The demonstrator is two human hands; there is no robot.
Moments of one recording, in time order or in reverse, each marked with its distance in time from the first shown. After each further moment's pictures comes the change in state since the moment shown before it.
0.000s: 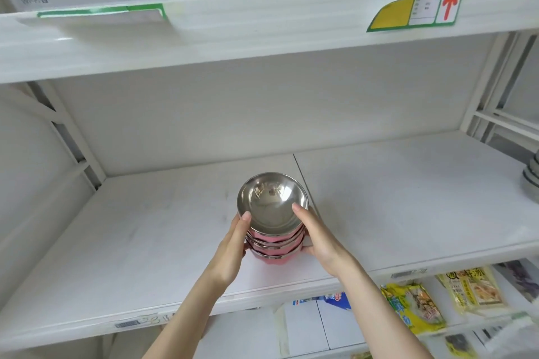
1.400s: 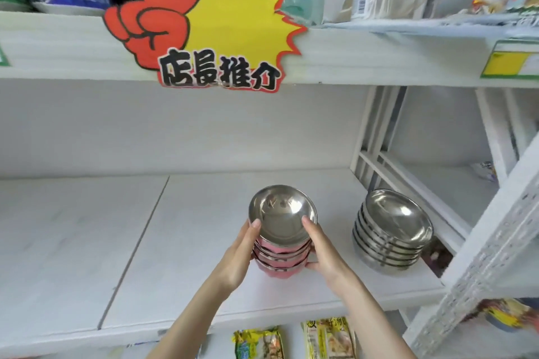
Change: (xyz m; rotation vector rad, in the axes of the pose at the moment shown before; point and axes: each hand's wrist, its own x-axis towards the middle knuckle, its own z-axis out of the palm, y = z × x) left_hand 0.097 0.105 0.431 -0.018 -0.093 0.039; right_hand -0.034 -0.032 -0.445 -0.032 0.097 0.055
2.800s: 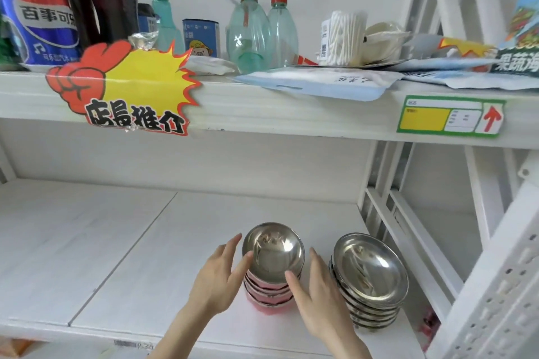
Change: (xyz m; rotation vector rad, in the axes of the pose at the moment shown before) left_hand 0.030 0.003 0.066 0.660 0.437 0.115; right_hand 0.004 0.007 -0.102 -0.835 0.054 -0.379
